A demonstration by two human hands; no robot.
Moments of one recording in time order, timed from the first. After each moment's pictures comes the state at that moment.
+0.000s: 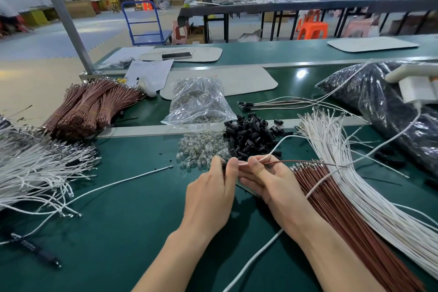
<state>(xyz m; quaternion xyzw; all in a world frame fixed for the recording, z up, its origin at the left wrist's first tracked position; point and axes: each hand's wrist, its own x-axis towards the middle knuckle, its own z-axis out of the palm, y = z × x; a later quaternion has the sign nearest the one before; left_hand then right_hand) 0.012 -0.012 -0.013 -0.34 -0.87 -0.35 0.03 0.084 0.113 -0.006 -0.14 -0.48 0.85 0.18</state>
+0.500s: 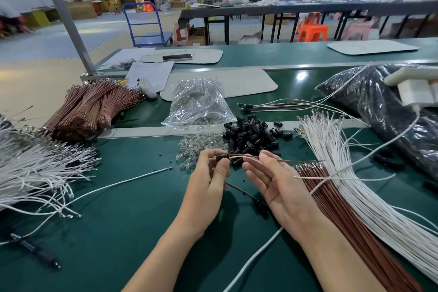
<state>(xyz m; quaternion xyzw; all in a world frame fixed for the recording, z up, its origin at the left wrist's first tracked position) 0.002 -0.016 -0.013 -0.31 -0.71 -0.62 -0.09 0.088 0.121 0.002 -0.18 -0.33 0.90 0.21</state>
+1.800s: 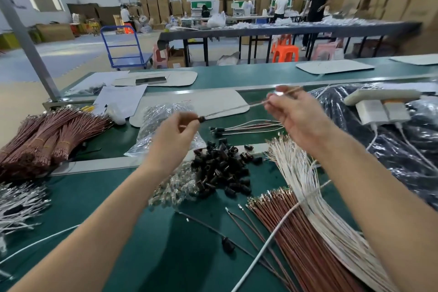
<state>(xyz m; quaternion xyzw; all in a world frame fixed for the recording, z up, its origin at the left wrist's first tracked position) -0.083 0.059 0.083 -0.35 -0.77 -0.53 -0.01 0.062 0.262 0.128 -0.14 -0.55 0.76 0.30</state>
